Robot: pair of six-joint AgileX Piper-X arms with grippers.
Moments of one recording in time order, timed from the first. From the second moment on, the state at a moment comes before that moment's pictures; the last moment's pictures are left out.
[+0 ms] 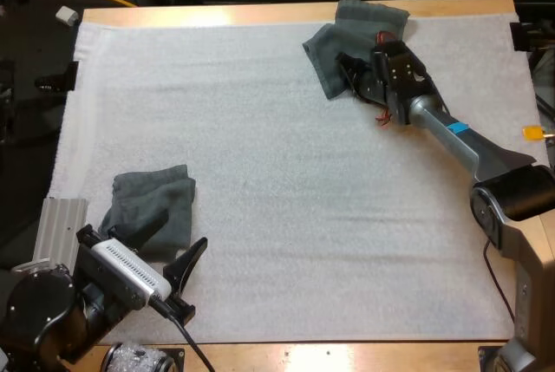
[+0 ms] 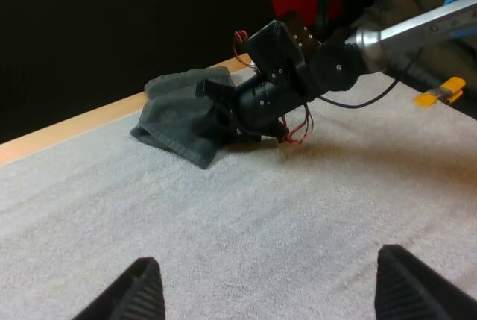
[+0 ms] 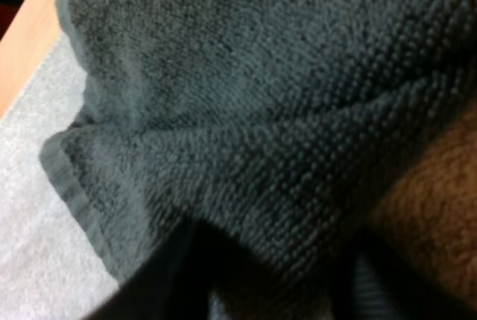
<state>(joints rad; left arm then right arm) -0.27 0.35 -0.90 0.99 0.36 -1.68 0.35 2.22 -1.52 0.13 -0.13 -0.92</state>
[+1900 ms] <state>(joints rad) -0.27 0.36 -0.90 1.01 0.37 -1.69 0.81 1.41 -1.45 1.00 -0.13 -1.54</state>
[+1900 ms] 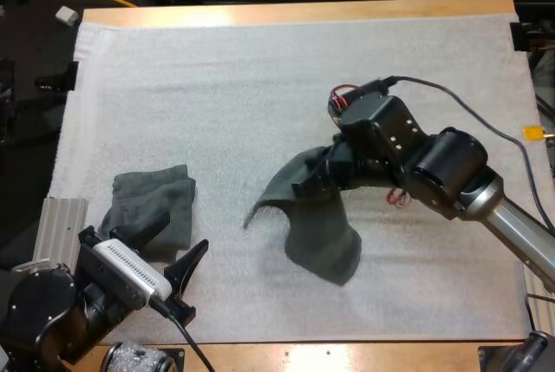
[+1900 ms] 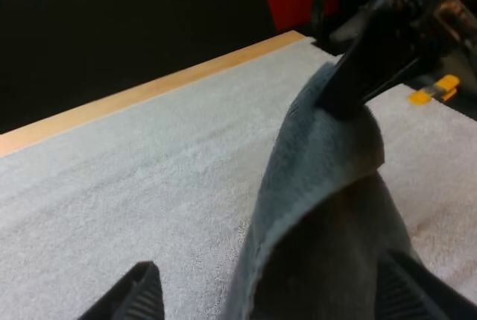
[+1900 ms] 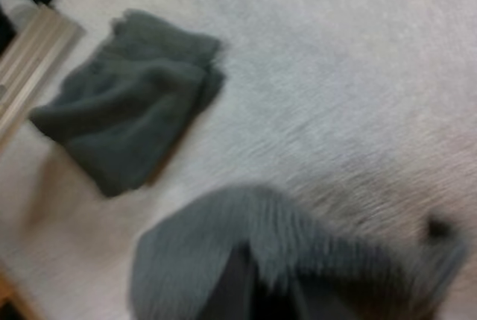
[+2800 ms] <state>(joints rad) -0.27 0.36 -0.90 1.01 0.37 -1.69 0.55 1.53 -1.28 0.93 0.10 -1.58</state>
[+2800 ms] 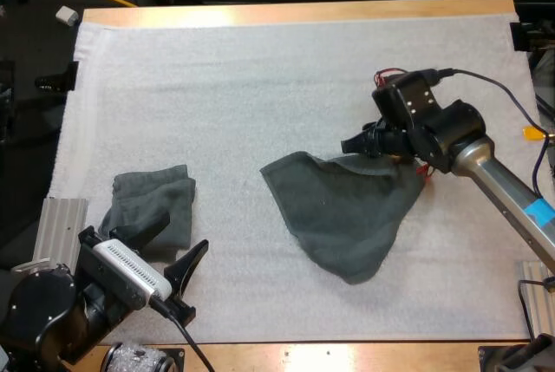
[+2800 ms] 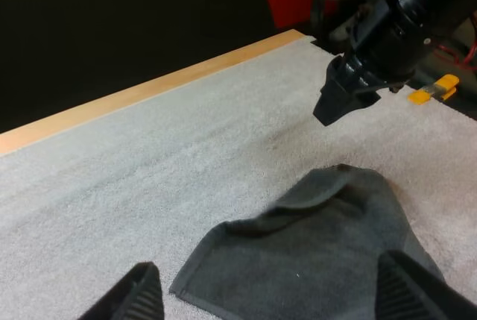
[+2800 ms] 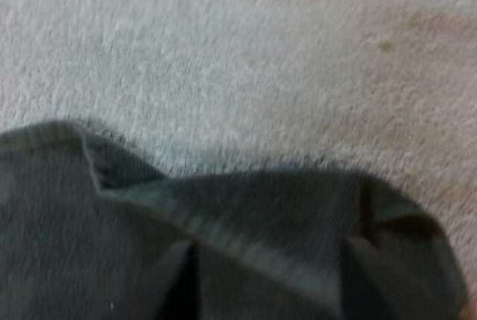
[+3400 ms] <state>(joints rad) -0.27 0.36 -0.90 1.01 0.37 -1.69 0.54 1.40 -1.30 1.13 0.12 -1.60</state>
